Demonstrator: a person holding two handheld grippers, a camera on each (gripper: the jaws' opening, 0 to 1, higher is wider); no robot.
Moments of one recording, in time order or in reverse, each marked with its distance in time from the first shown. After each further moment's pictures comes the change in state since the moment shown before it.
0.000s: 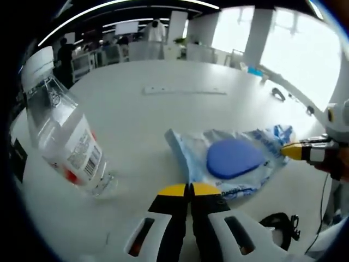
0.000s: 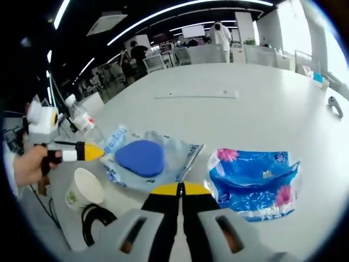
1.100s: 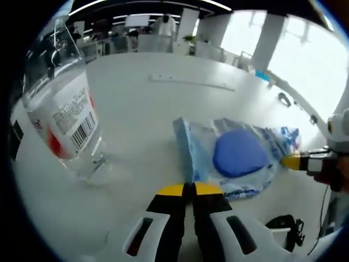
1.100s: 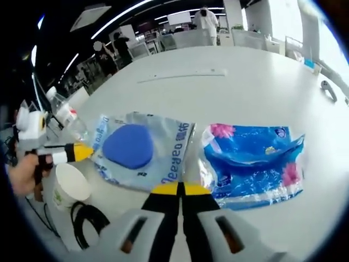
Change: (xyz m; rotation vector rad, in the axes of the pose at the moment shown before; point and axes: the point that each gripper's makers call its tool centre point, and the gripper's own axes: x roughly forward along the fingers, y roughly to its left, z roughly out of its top) left arm 0.011 0.008 -0.021 -0.098 0.004 0.016; right arm 0.015 -0.009 -0.030 0.081 0.103 -0.091
